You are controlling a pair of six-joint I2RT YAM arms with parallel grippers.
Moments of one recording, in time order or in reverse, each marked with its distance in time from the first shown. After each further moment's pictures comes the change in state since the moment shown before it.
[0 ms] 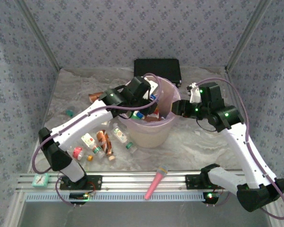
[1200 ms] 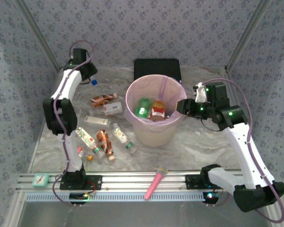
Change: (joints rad) left arm 0.863 0.431 0.256 0.219 0.044 -0.357; right arm -0.105 -0.007 0.001 -0.042 -0.060 -0.015
